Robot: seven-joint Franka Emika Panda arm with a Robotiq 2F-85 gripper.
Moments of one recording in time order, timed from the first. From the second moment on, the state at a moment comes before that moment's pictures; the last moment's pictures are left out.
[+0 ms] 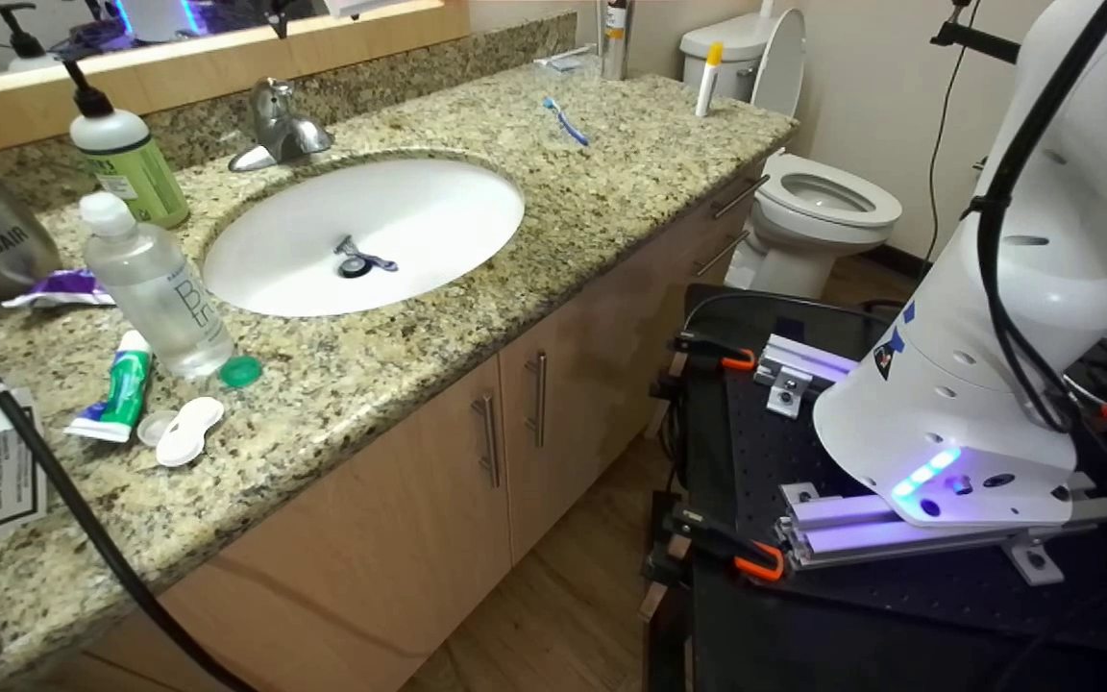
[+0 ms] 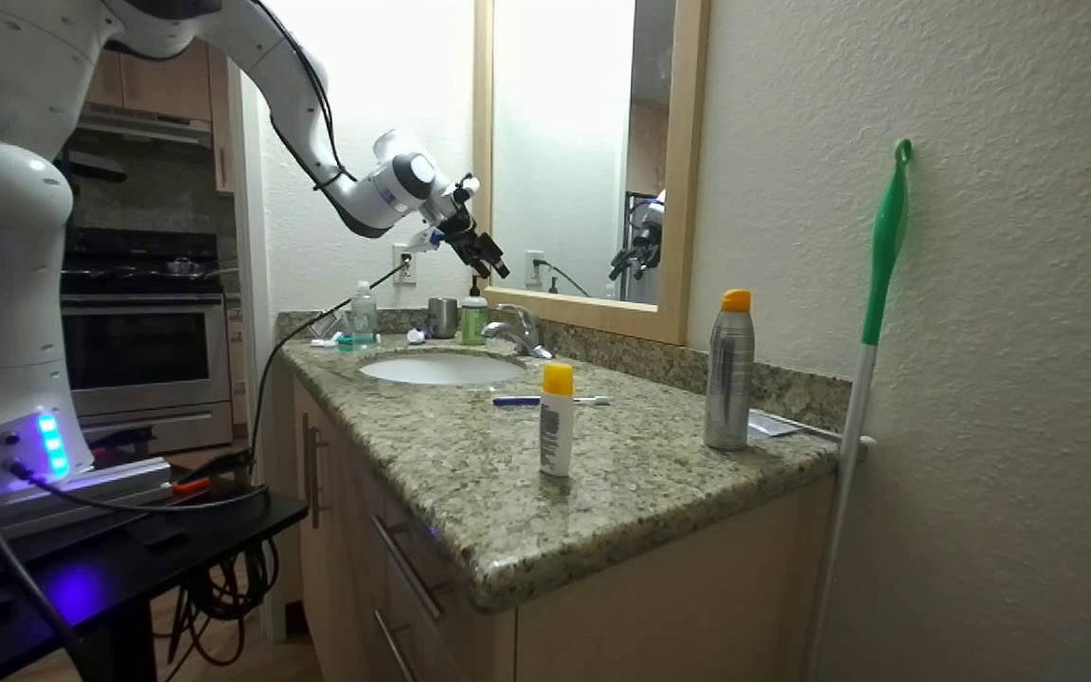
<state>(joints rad) -0.11 0.33 -0.33 -2.00 -0.62 3.01 0.73</state>
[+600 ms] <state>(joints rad) -0.14 0.34 -0.22 -2.00 -0.45 2.89 0.67</state>
